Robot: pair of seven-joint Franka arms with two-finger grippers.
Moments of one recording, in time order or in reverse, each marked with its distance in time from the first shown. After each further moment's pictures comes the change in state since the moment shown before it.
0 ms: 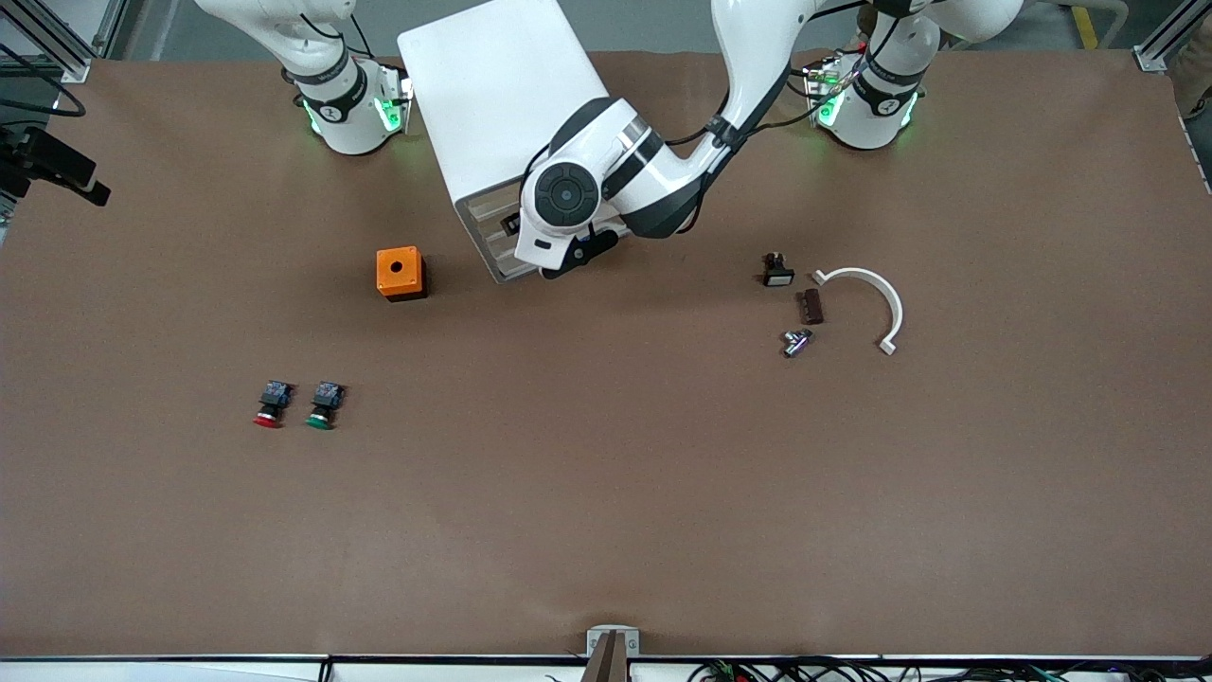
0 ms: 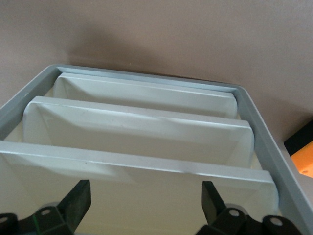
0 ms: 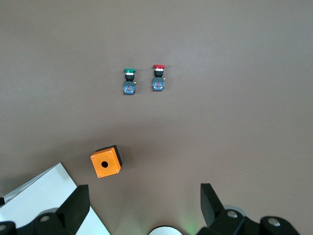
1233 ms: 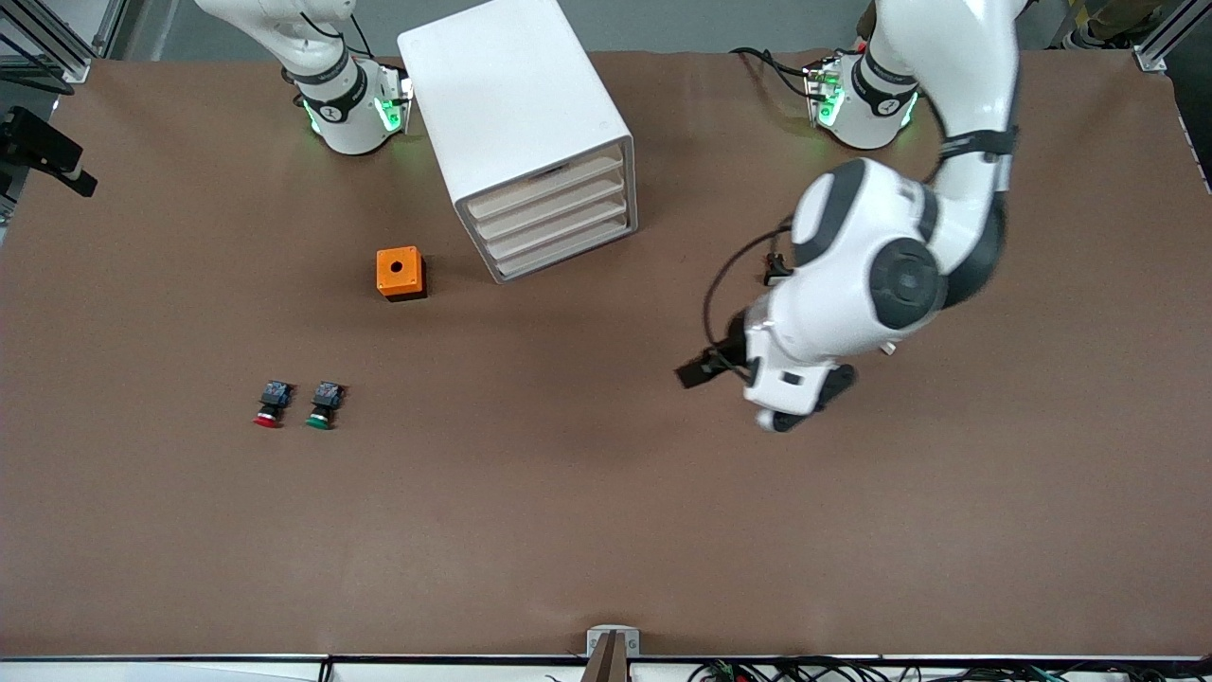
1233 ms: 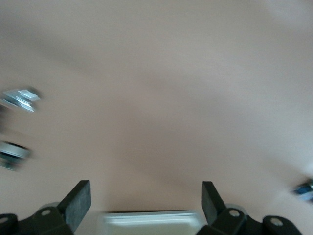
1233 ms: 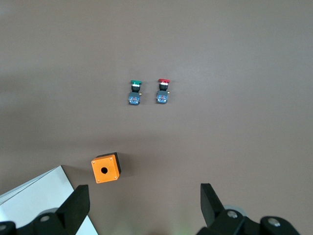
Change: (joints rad) left arm 0.297 -0.154 0.319 0.074 0.076 -0.147 0.528; right arm 0.004 -0.020 0.003 0.022 0.001 0.029 -0.067
